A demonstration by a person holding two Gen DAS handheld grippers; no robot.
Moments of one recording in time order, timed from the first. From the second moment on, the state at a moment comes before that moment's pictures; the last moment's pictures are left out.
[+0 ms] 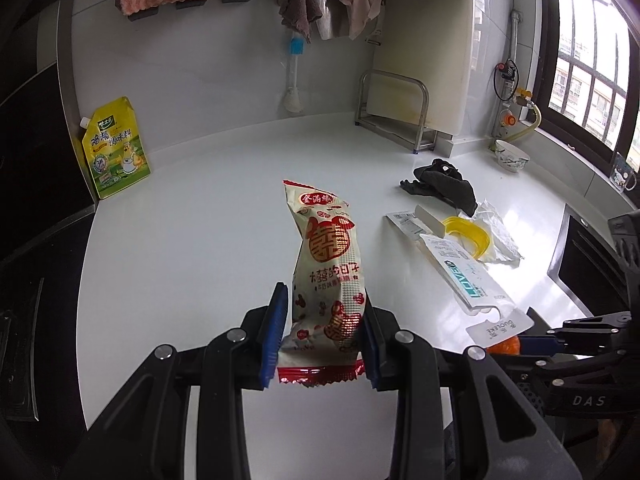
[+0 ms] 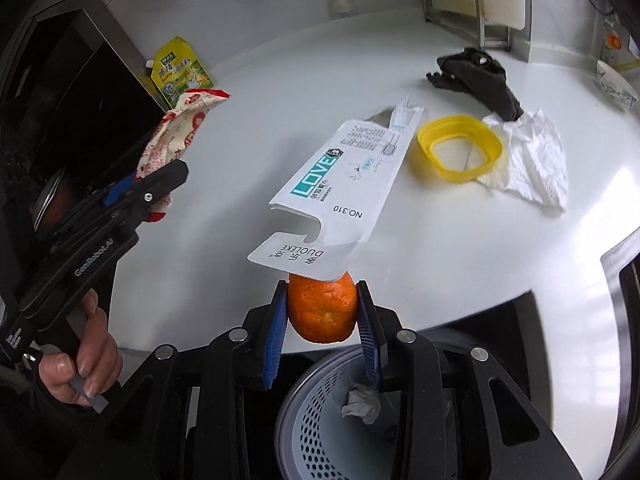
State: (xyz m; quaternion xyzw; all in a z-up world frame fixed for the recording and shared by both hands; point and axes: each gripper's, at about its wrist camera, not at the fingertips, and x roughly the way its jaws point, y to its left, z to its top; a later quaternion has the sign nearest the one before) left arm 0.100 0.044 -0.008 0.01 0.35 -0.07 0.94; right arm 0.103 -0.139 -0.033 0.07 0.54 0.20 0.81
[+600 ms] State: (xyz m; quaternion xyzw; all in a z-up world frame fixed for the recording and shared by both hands) left arm 0.050 0.040 0.002 0.01 0.34 -0.08 0.94; right arm 0.057 -0.127 -0.064 -0.01 0.66 0.18 0.73
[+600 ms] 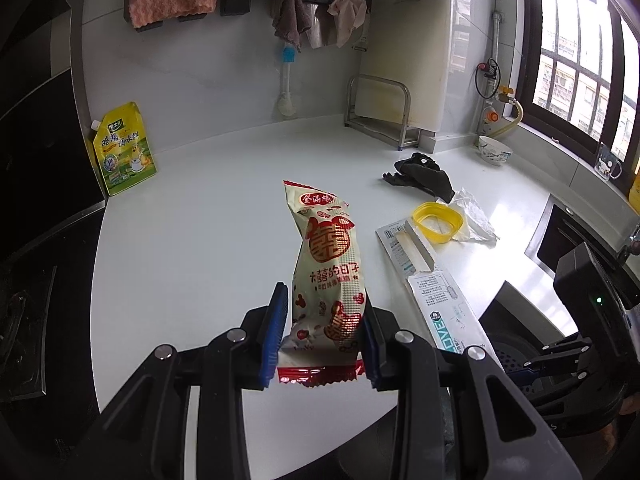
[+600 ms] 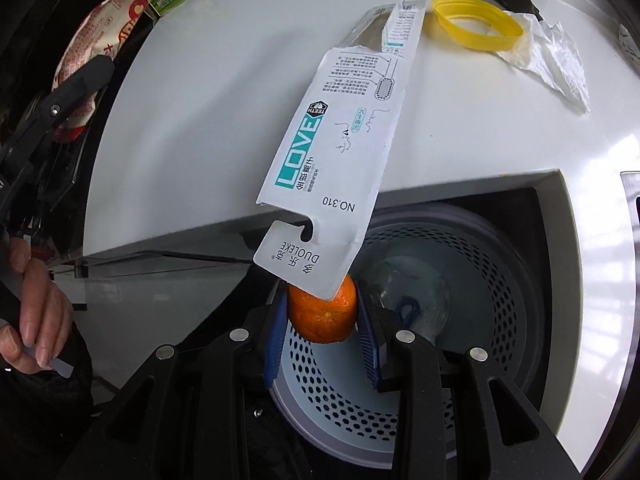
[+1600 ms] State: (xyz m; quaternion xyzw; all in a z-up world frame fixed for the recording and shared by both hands) left arm -0.015 -0.018 -0.041 0.05 0.39 -0.17 0.91; right arm -0.039 -0.197 -0.046 0.03 0.52 0.07 0.85
